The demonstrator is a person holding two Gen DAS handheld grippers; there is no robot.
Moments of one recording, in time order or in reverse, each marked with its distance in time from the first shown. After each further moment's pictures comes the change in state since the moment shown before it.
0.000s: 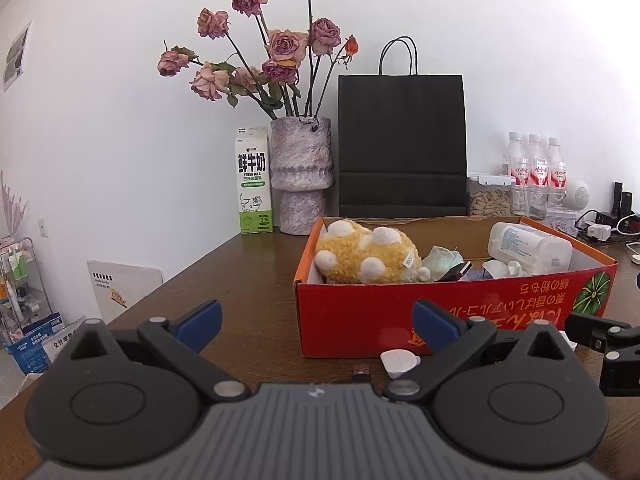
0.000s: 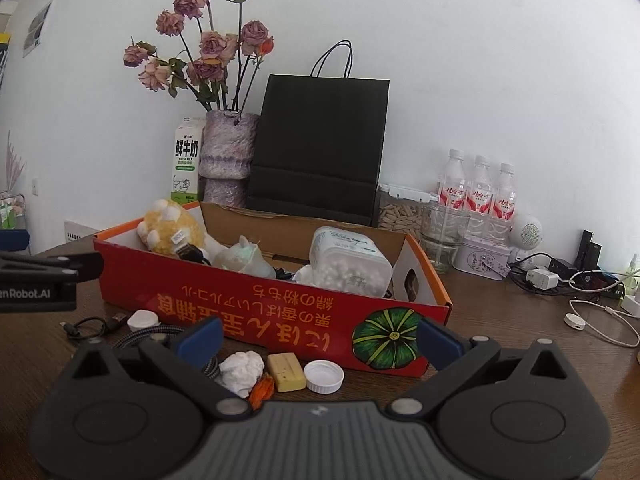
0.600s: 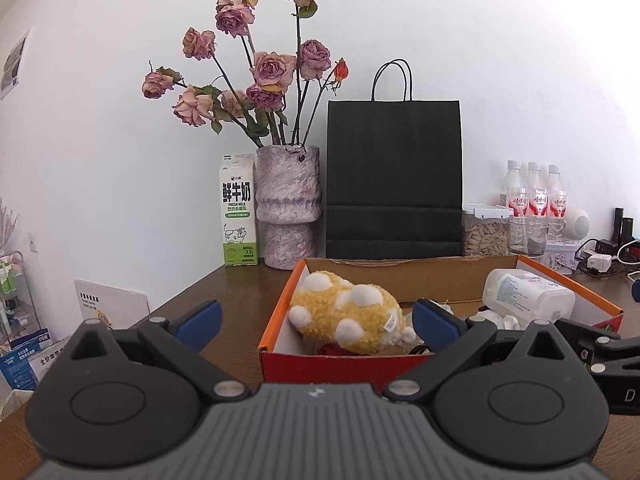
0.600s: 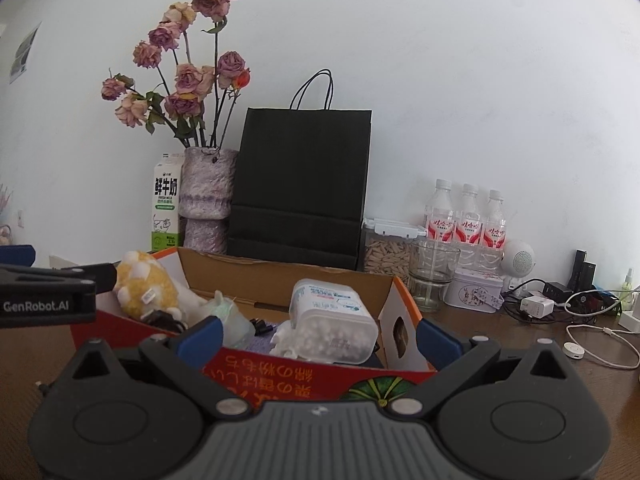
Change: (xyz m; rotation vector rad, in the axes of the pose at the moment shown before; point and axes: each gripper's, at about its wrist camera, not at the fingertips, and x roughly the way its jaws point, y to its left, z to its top) left arm 0.027 -0.019 0.026 -0.010 -0.068 -0.011; right arm 0.021 -0.004 0.021 0.028 -0.081 -0.021
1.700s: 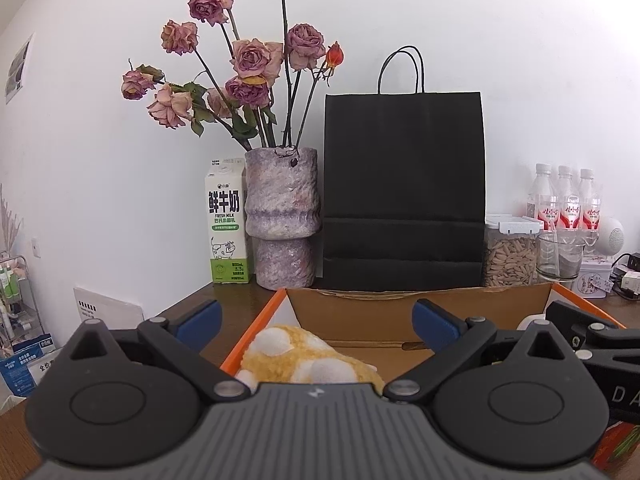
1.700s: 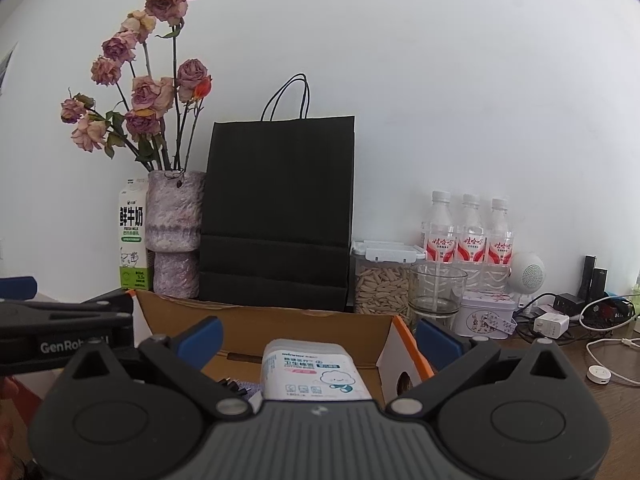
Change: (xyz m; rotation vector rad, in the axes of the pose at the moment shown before) left arm 0.083 -0.039 0.023 -0.008 -0.015 0.059; right arm 0.081 -0.015 0.030 0.060 -0.082 -0.057
